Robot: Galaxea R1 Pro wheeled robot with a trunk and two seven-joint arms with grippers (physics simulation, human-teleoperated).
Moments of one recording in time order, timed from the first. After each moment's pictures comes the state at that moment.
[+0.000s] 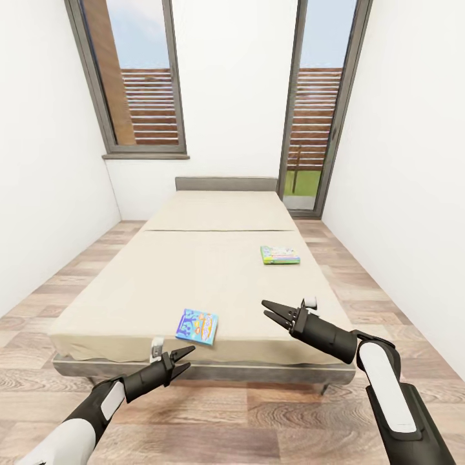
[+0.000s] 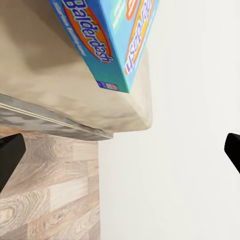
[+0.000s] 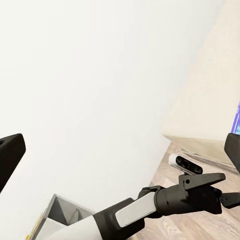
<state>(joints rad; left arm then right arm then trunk) -0.64 0.06 0.41 -0.34 0.19 0.60 -1.10 -0.36 -0.04 -0.06 -1.58 -0.94 1.04 0.56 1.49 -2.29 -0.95</state>
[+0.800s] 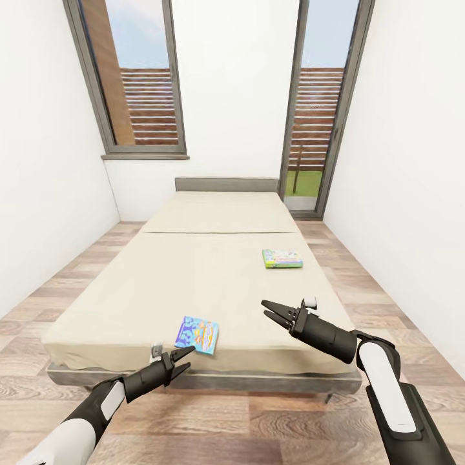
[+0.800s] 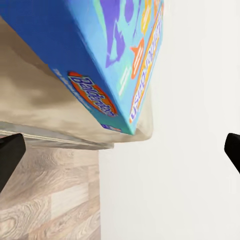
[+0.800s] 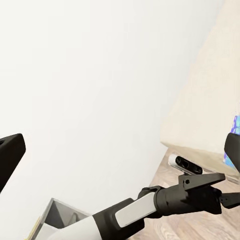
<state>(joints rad) -0.64 0.06 0.41 -0.34 0.19 0.60 -1.10 -0.36 -0.04 -0.06 -1.58 -0.94 1.04 0.56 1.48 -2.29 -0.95</state>
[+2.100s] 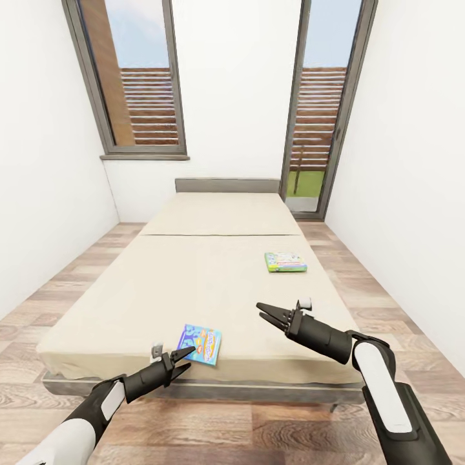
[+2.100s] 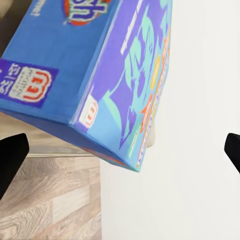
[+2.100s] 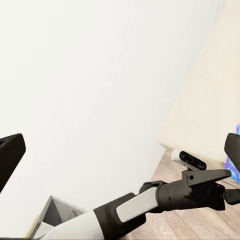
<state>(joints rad) -0.64 0.06 0.41 -0.34 0.19 0.60 -1.10 -0.36 -0.04 -0.03 -1.59 -0.94 1.04 0.56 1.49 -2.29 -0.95</state>
